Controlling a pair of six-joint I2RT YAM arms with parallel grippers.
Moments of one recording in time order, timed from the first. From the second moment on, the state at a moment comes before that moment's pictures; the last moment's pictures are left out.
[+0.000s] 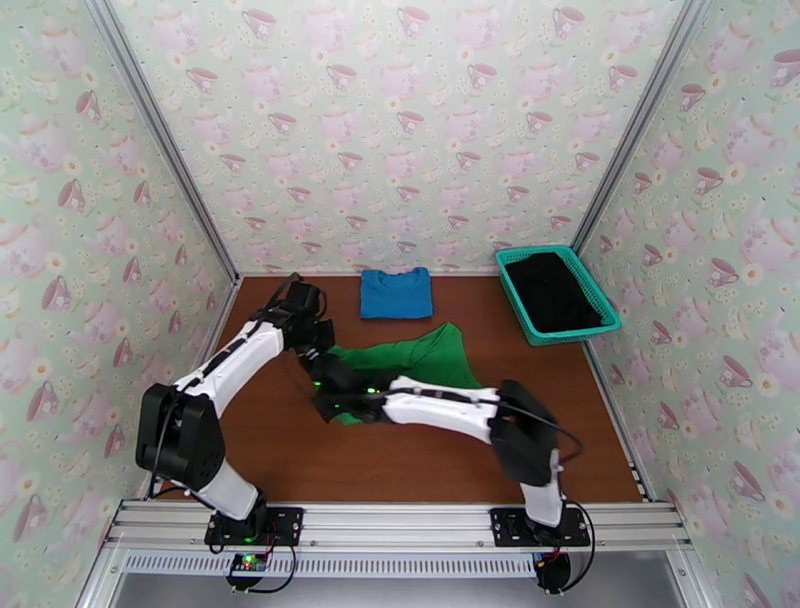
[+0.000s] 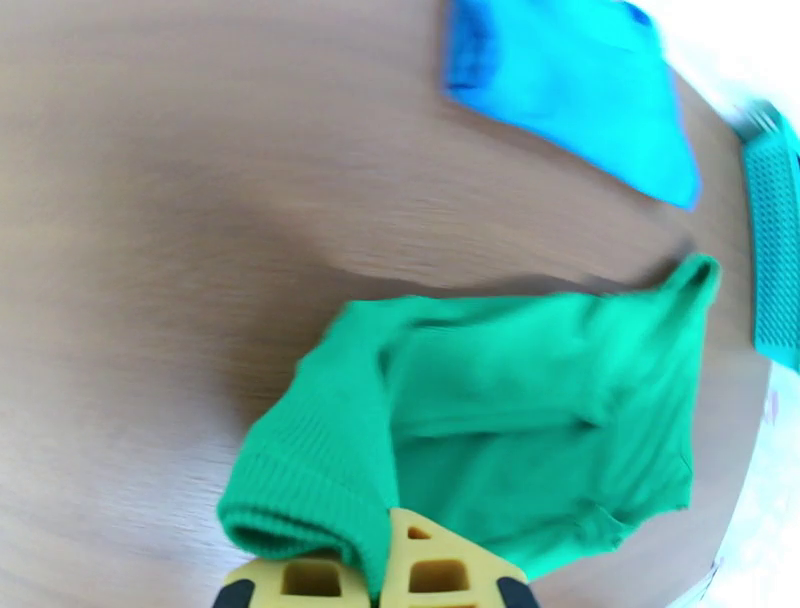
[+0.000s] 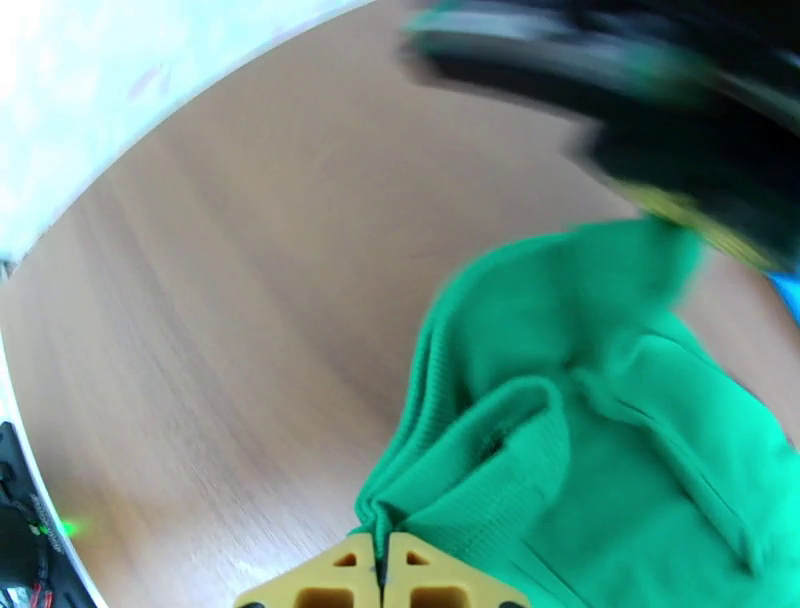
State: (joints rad) left arm -0.35 1.63 1.35 -0.77 0.08 -0.55; right arm 1.14 1.82 1.35 -0.27 0.20 0.28
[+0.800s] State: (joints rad) left arm -0.59 2.17 1.88 -0.92 -0.02 -0.58; right arm 1.05 1.55 0.77 -0.02 0.45 0.59
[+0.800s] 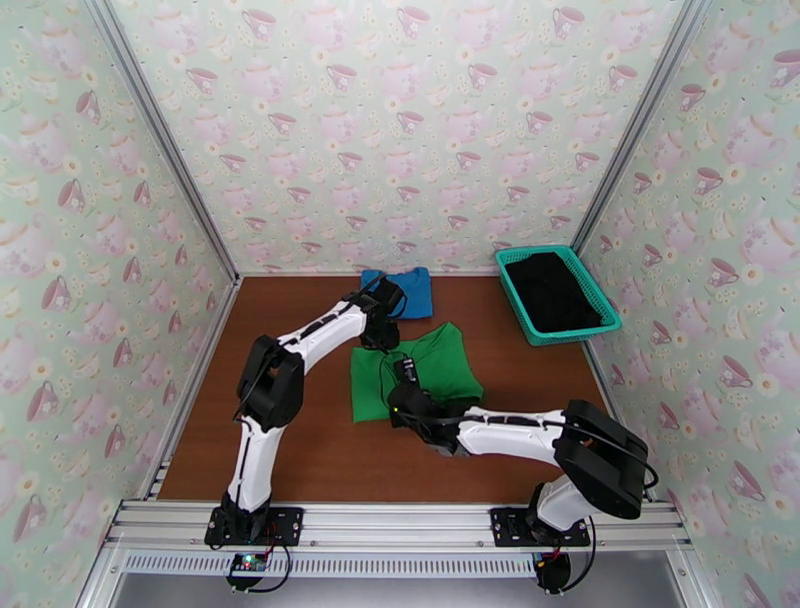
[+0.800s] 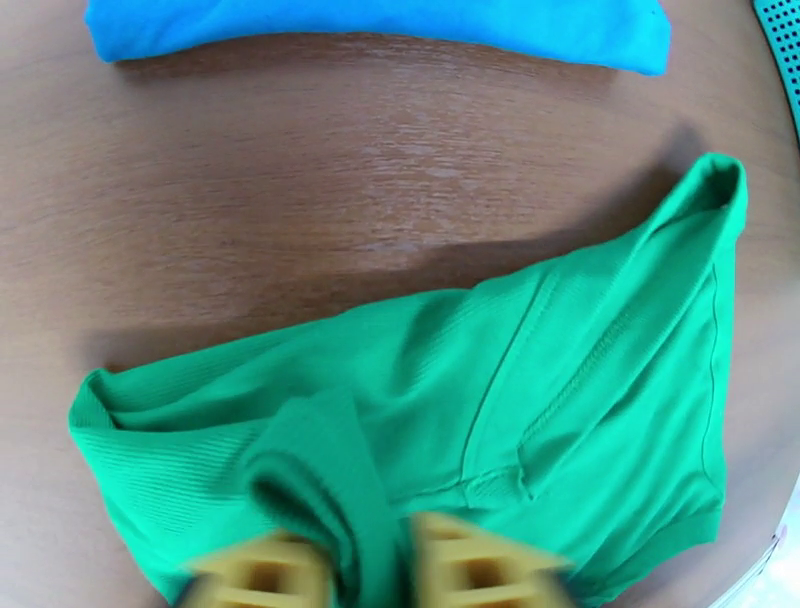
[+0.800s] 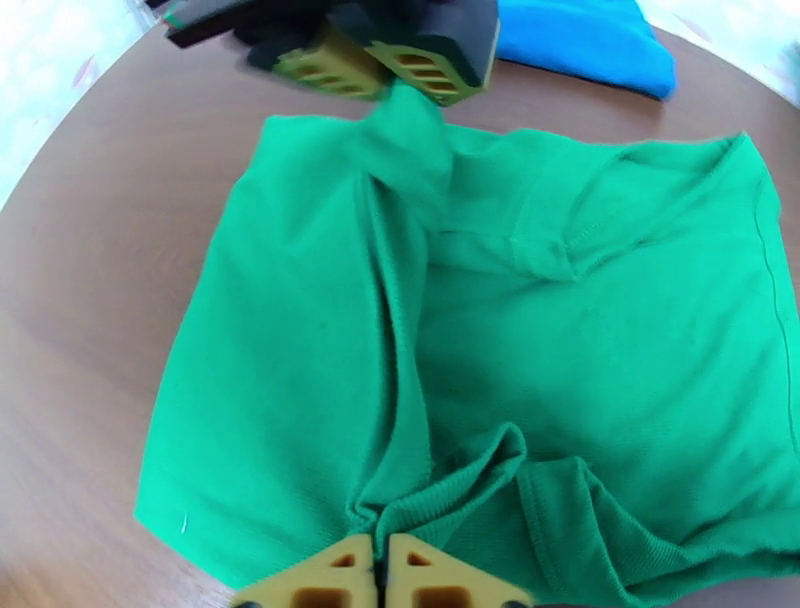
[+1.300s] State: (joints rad) left arm -0.62 1.98 1.85 -0.96 -0.13 -0.54; right arm 0.86 1.21 0.71 -0.18 0.47 0.61
